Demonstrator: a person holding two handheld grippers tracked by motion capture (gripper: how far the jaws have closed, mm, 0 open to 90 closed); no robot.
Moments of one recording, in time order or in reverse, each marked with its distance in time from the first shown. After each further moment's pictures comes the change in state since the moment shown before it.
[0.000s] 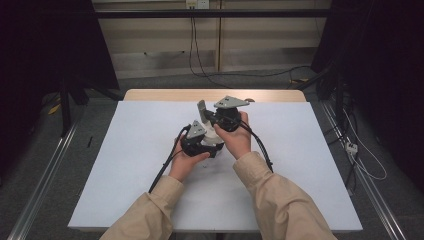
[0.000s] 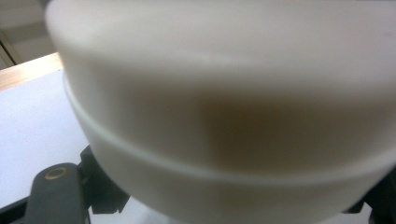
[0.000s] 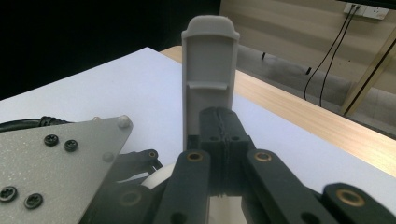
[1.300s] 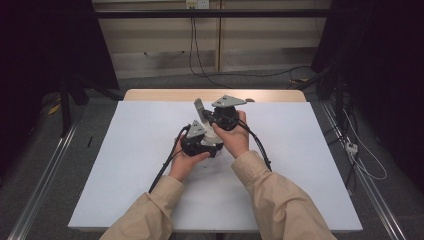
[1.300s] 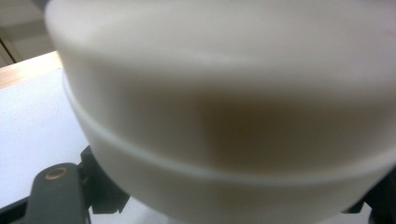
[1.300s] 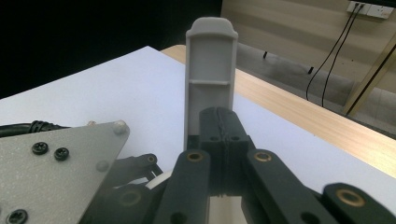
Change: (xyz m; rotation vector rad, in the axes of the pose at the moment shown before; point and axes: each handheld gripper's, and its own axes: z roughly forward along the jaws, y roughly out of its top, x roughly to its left) left arm 0.001 0.000 0.000 0.001 0.001 -0.005; right arm 0.000 0.001 0.008 0.004 0.007 -0.004
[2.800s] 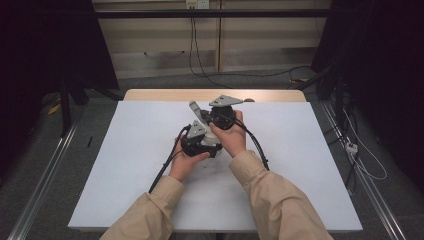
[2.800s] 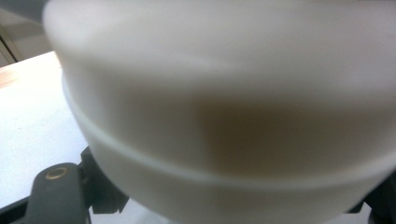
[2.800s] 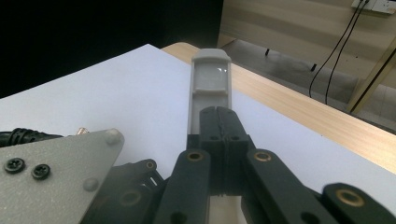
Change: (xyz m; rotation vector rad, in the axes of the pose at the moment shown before) left arm -0.001 0.001 0.000 0.009 0.007 0.008; right arm 0.001 -0.001 0.010 0.011 0.007 0.012
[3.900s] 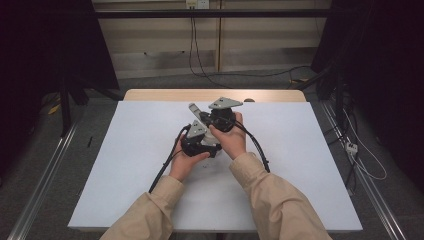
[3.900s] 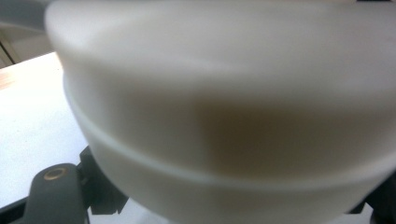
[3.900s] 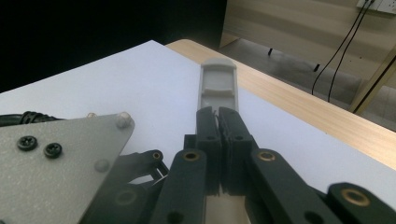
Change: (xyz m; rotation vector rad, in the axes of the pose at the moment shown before) left arm 0.001 0.000 0.000 -0.004 -0.013 -0.003; right arm 0.002 -0.005 -0.001 0.003 0.011 -0.016
